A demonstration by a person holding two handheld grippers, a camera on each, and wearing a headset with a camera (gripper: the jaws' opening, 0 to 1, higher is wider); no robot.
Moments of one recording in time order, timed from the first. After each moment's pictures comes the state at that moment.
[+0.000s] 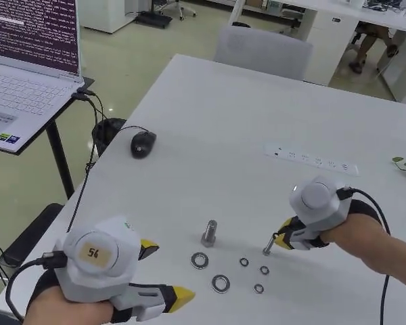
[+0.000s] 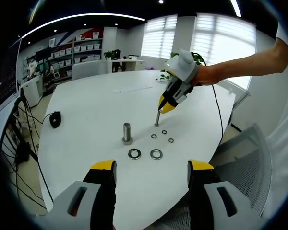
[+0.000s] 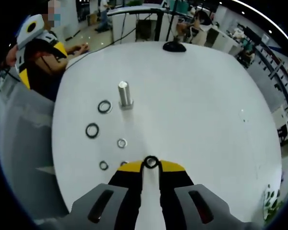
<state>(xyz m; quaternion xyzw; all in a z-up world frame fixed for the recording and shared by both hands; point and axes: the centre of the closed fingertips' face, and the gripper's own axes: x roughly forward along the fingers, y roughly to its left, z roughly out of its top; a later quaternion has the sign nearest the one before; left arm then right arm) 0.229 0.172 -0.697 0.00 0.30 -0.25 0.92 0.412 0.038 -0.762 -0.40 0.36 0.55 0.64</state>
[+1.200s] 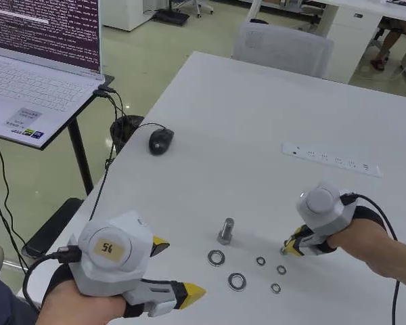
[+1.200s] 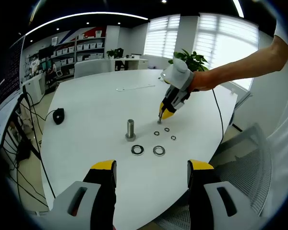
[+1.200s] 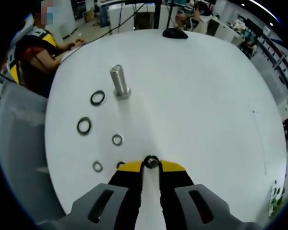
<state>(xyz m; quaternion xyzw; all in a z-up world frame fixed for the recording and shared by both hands) 0.223 0.181 -0.700 0.00 0.31 -0.24 0.92 0.412 0.038 -0.801 -0.40 0.40 0.54 0.63</state>
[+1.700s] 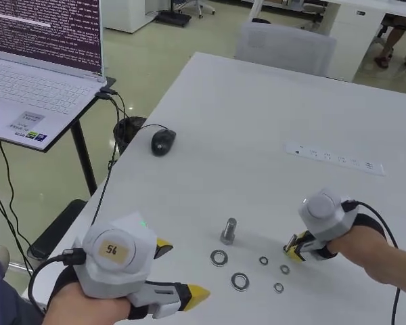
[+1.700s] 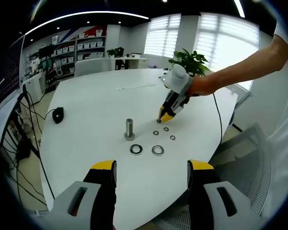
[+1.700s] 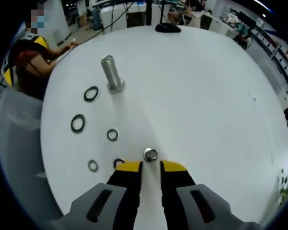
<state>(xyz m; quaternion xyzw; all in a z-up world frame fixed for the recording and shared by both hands) 0.223 0.177 -0.701 0.00 0.31 -0.24 0.92 0.414 0.021 -0.818 -0.37 0.42 0.52 0.64</state>
